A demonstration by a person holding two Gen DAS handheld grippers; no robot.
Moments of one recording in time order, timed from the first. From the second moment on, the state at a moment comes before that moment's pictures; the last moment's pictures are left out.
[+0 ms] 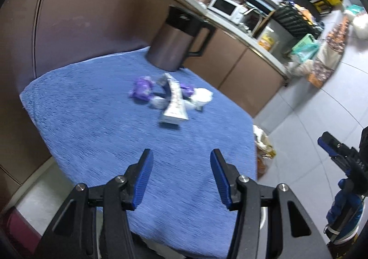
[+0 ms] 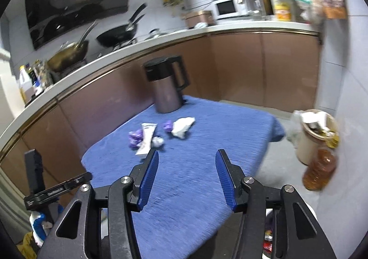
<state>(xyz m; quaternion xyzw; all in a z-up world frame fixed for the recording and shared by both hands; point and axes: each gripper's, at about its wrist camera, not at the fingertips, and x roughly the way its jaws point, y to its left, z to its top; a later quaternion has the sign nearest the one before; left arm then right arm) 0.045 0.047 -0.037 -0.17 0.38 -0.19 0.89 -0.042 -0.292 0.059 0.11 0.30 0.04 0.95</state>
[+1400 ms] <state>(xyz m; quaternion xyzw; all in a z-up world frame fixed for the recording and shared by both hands) 0.285 0.045 -0.136 -0.15 0.40 -0.15 0.89 0.270 -0.151 -0.116 0.09 0.46 0.17 0.87</state>
